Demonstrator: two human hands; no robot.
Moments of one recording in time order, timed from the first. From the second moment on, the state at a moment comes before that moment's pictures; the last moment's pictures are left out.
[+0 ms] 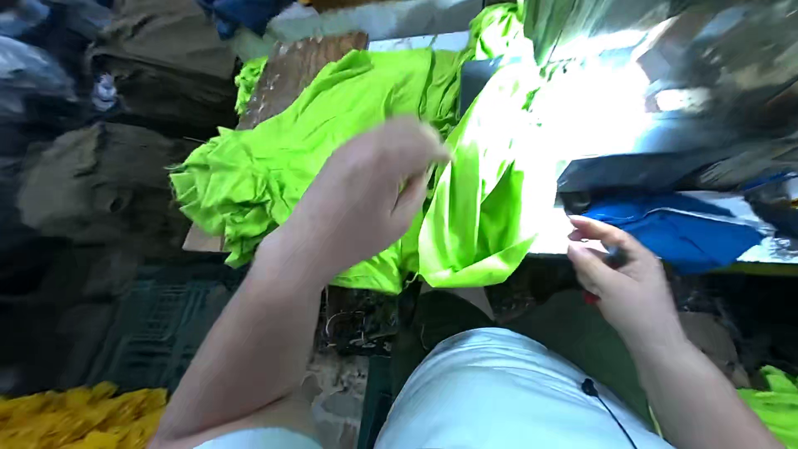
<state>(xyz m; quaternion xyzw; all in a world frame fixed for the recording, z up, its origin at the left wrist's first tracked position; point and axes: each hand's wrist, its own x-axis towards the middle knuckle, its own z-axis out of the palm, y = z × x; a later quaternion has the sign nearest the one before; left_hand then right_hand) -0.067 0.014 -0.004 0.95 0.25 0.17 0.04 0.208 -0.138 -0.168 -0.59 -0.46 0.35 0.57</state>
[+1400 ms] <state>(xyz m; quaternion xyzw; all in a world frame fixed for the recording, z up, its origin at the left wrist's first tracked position) -0.043 -0.070 -0.015 0.92 0.35 0.14 0.06 0.246 -0.195 -0.147 -0.50 -0.68 0.02 0.54</state>
